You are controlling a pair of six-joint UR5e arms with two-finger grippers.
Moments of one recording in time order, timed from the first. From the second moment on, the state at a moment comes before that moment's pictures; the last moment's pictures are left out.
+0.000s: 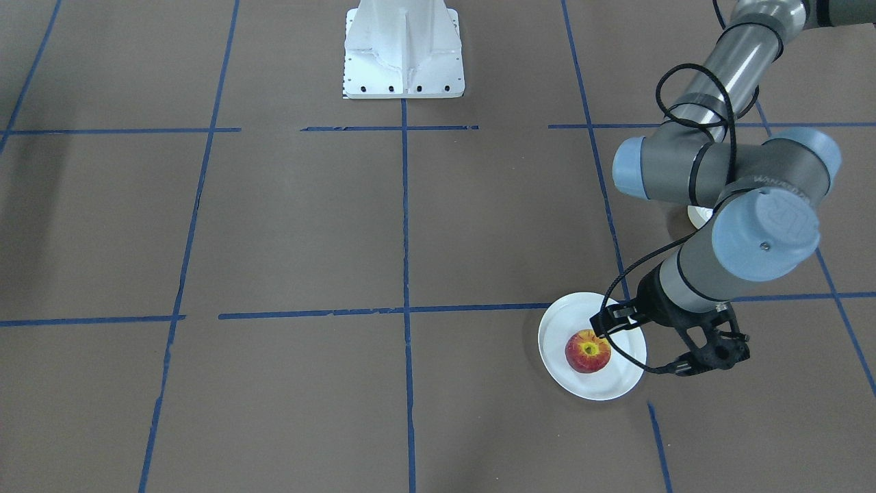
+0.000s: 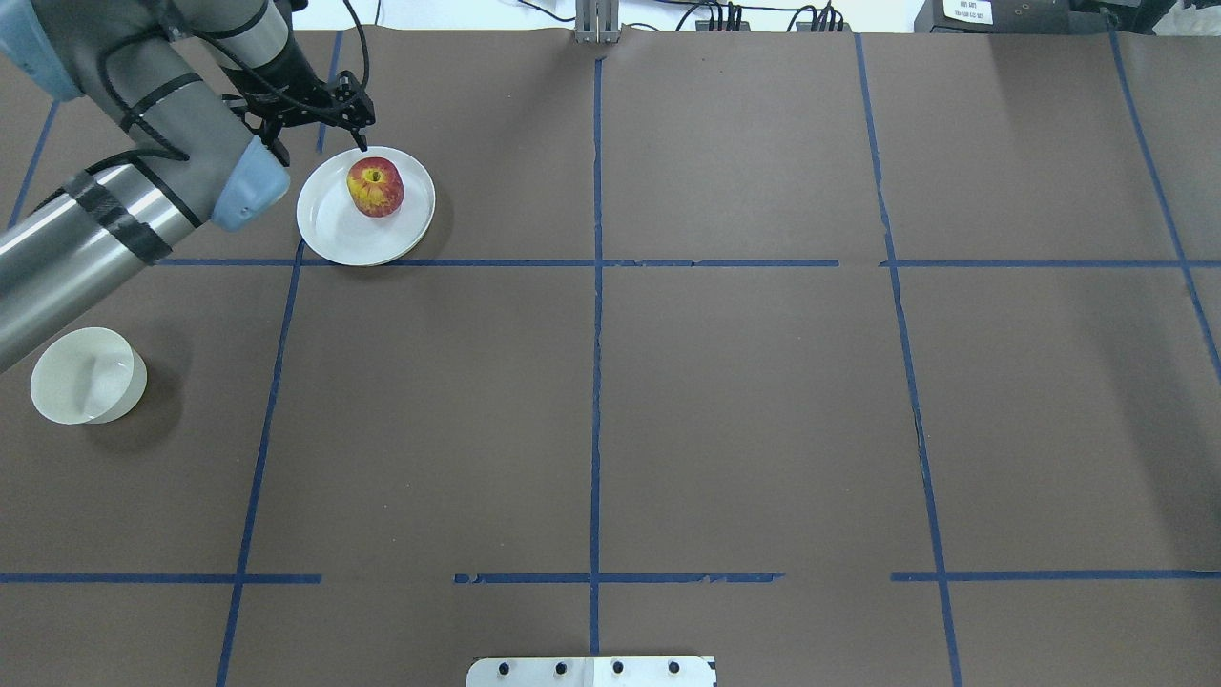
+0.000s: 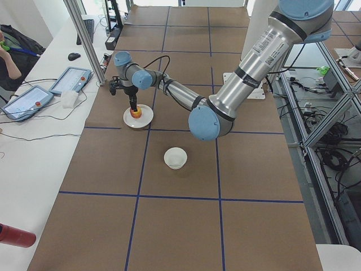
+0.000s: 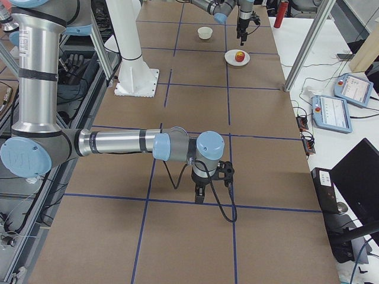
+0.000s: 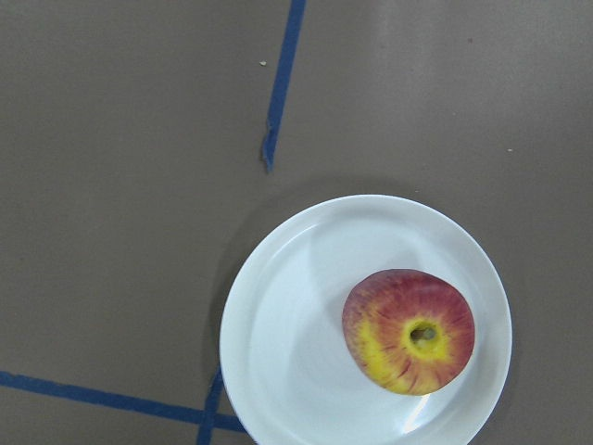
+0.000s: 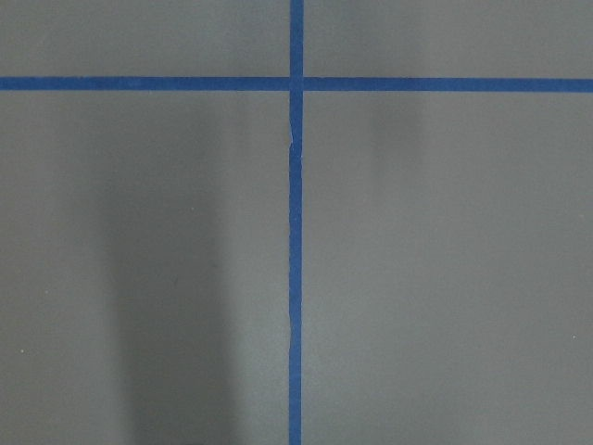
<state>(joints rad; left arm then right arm) -1.00 -2.32 -1.23 -1.70 -2.22 -0.99 1.54 -1.68 1.76 -1.72 2.31 -0.02</state>
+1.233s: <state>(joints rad) -0.91 -2.38 -1.00 -1.96 -2.14 -1.07 1.54 -1.68 1.76 -1.72 2.31 -0.02</state>
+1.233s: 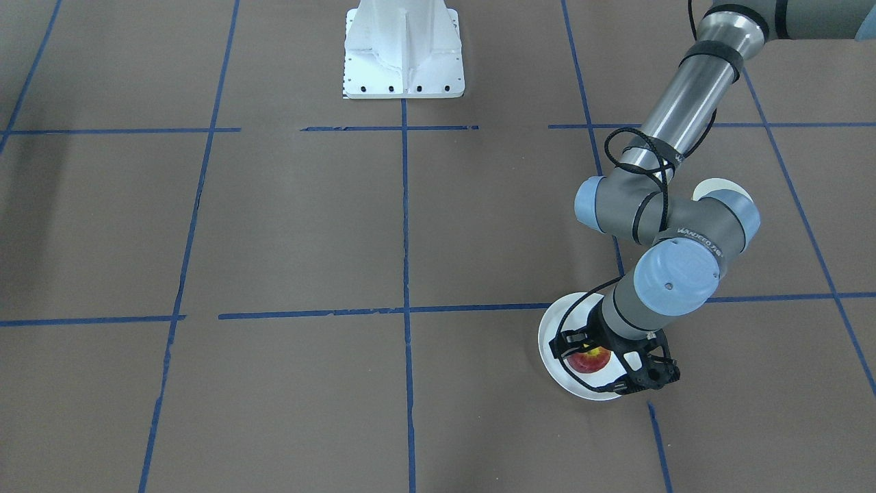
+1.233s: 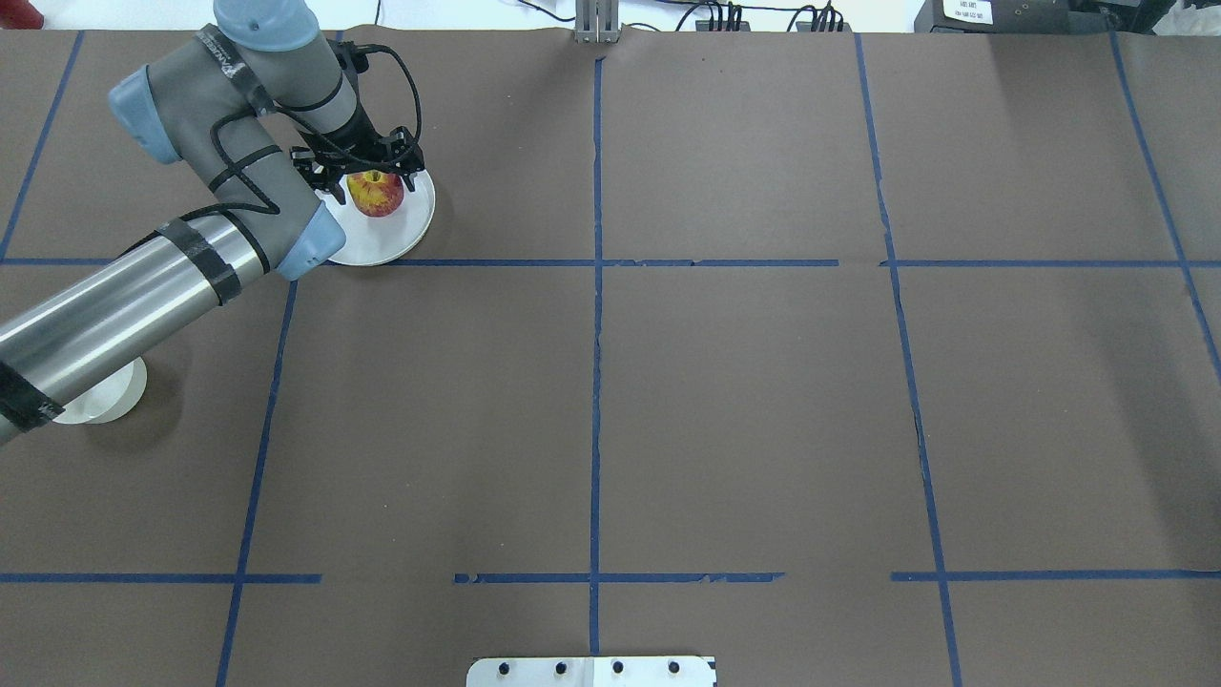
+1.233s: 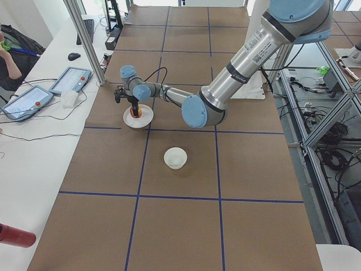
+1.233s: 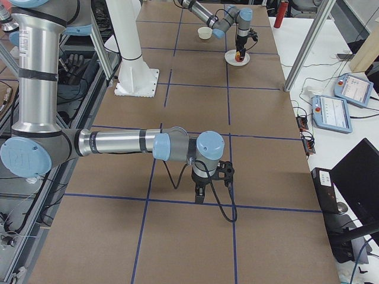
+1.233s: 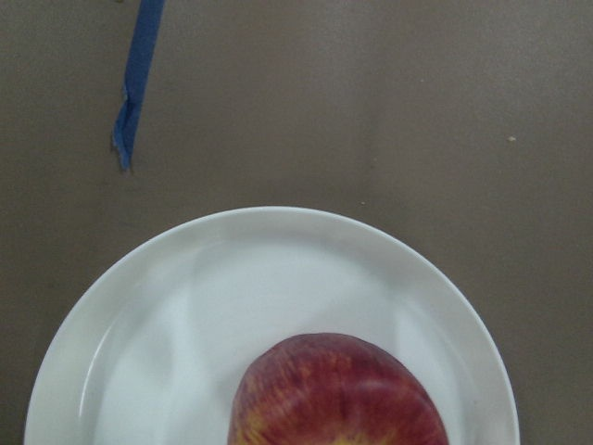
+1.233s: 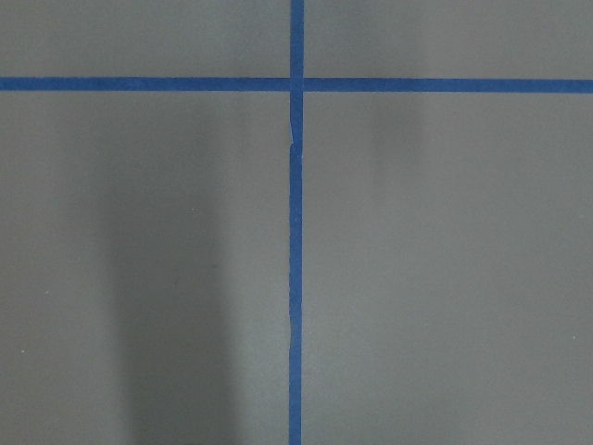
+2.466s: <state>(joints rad) -1.00 -2.27 -1.29 -1.76 -2.14 -0.95 1.54 -1.68 1.76 -1.72 2.31 -0.02</state>
